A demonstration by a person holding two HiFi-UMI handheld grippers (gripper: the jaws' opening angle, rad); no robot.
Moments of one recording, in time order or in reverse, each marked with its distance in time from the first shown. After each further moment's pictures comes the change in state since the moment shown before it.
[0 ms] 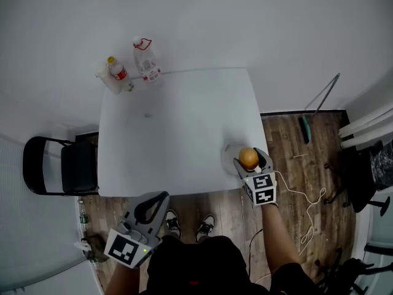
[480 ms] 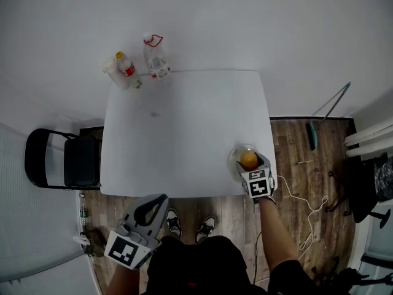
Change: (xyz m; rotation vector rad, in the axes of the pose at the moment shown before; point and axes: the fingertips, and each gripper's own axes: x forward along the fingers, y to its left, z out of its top) left arm -0.003 0.023 -0.018 -0.039 0.037 0.070; right arm 0.067 0.000 -0.066 0.000 0.251 0.012
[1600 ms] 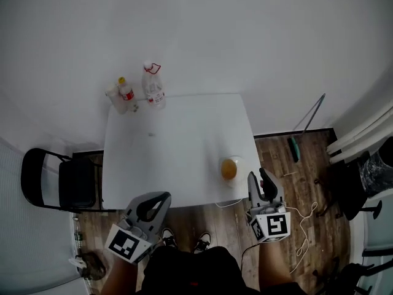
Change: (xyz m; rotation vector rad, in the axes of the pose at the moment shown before) left arm -0.039 -0.004 0.055 0.072 -0.127 -0.140; right arm -0.277 0.055 0.157 0.054 -0.755 -0.168
